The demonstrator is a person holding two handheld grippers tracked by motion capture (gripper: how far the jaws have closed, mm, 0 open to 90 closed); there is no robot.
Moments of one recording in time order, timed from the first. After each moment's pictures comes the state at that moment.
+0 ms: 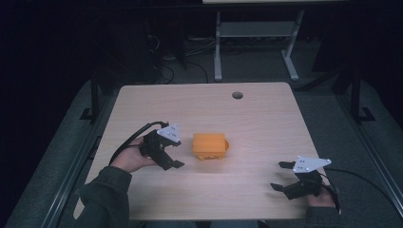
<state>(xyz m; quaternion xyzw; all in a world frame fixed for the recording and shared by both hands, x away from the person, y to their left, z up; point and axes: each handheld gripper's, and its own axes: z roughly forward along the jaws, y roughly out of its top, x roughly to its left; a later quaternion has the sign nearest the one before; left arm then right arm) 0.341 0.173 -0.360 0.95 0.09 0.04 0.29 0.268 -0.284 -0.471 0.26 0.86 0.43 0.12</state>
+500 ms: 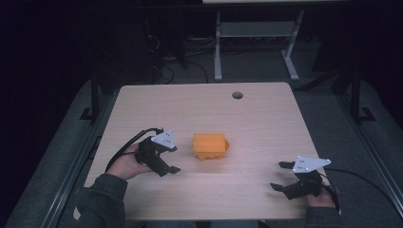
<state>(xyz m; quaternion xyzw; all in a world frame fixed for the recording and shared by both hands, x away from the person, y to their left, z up) 0.328 0.185 -0.373 0.95 0.10 0.03 0.30 0.268 -0.283 -0.471 0.26 0.86 0.42 0.12</state>
